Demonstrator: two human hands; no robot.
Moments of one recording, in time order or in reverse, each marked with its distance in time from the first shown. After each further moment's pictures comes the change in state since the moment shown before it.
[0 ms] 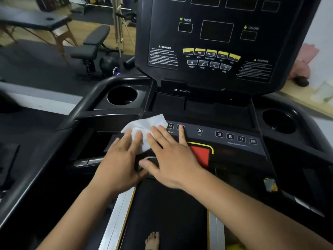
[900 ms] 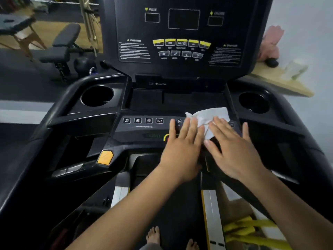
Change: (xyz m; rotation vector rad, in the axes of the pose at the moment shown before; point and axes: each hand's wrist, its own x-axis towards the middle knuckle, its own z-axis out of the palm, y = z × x) left_hand 0.063 0.164 0.026 0.278 -0.120 0.374; right_hand -0.108 0.117 -0.001 -0.030 0.124 0.503
